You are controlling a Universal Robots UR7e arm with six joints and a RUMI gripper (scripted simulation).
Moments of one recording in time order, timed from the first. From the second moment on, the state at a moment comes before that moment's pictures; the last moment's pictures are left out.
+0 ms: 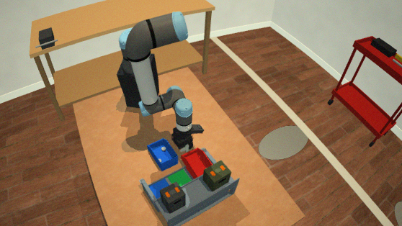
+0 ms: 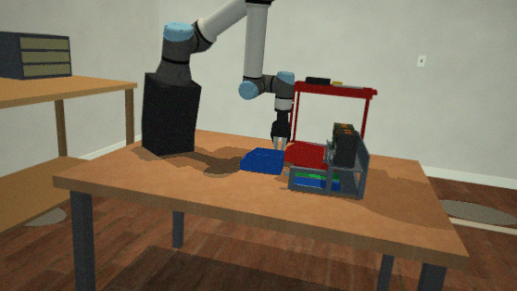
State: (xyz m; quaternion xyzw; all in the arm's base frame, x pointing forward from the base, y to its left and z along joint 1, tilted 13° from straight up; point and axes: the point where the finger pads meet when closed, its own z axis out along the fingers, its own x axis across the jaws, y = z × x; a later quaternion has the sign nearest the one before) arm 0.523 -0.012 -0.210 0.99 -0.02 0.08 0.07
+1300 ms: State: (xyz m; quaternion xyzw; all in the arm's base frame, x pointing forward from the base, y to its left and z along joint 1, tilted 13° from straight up) arm 0.534 -0.012 -0.208 0.99 -0.02 0.08 0.07
